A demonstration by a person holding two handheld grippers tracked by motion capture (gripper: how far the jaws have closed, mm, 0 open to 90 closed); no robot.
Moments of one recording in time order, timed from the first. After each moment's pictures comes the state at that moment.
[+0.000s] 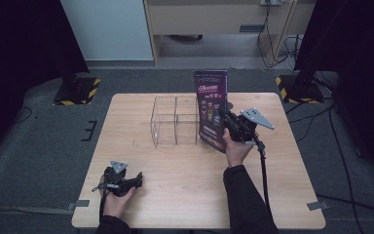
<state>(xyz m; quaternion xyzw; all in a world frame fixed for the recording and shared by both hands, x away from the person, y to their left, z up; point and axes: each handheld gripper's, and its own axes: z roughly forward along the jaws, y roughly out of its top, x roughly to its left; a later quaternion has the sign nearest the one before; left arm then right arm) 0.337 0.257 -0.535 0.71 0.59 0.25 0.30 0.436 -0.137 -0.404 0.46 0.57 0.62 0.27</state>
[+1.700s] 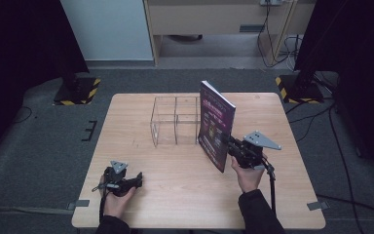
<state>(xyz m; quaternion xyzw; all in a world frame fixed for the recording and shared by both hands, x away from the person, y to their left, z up) 0.337 0.257 -0.535 0.71 0.59 0.25 0.30 0.375 -0.157 -0.429 0.43 0.66 0.57 0.22</state>
